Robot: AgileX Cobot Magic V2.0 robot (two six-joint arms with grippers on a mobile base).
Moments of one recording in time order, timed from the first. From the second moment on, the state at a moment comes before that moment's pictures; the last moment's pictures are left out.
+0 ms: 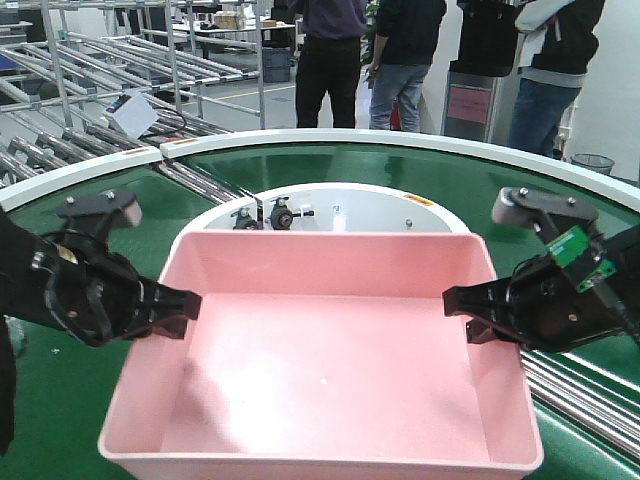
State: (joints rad) left arm -0.29 1.52 -1.41 -0.32 0.84 0.08; right arm 0.19 1.46 -1.35 0.15 0.85 0.12
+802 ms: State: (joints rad) left arm -0.29 1.45 -1.41 -0.32 0.88 0.07; right arm 0.20 1.44 -1.35 0.17 0.87 0.12
